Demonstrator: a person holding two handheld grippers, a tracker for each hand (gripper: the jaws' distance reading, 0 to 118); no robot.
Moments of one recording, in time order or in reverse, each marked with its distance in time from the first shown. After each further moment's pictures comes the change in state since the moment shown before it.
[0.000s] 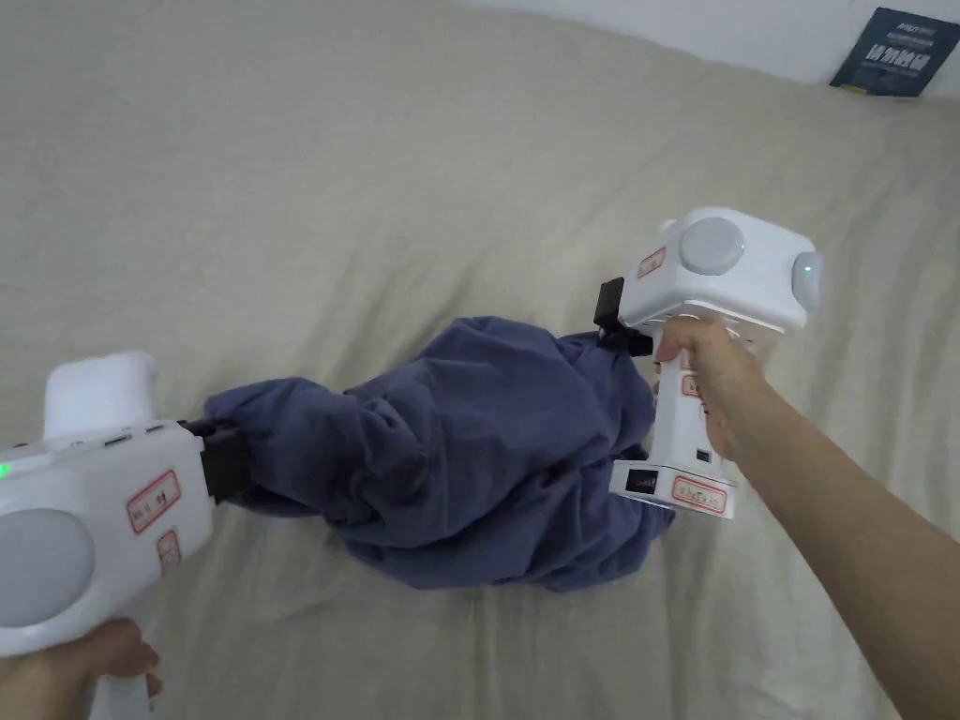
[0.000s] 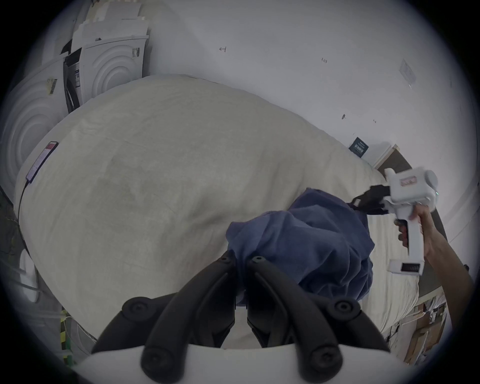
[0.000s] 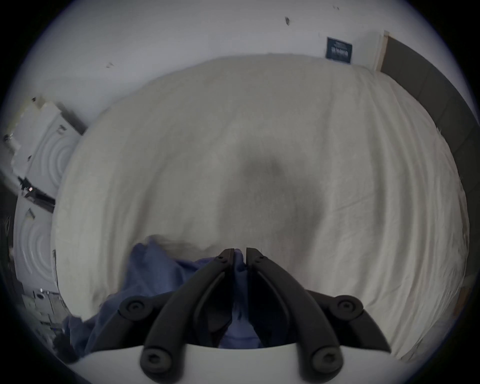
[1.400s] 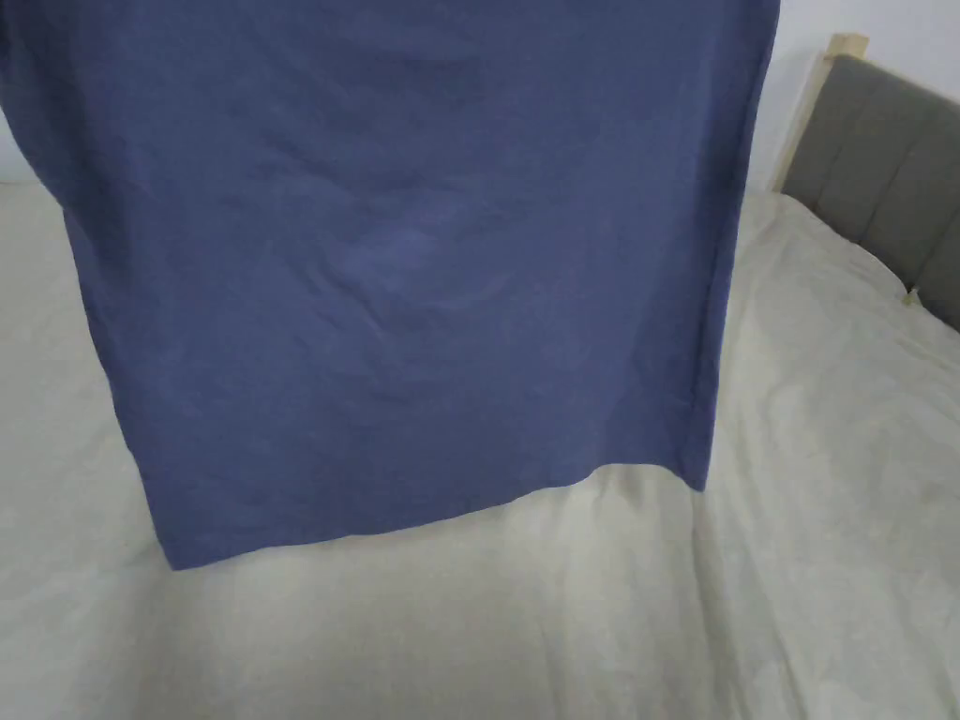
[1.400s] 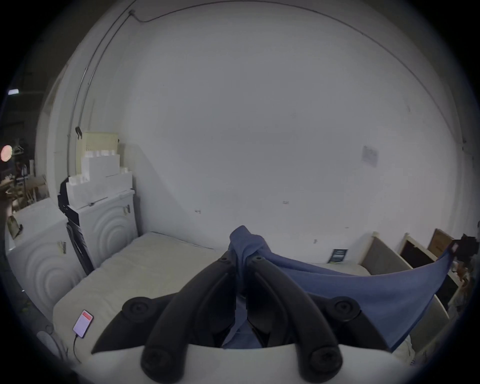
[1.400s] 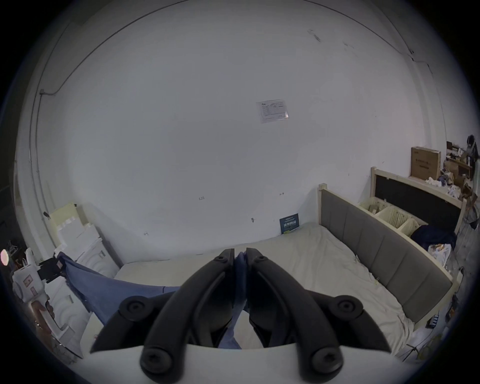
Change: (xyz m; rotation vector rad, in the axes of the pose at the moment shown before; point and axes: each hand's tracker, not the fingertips) left arm 0.193 0.352 0.231 0.633 0.038 -0.196; right arm 0.077 0.108 0.516 0.828 -0.065 -0.119
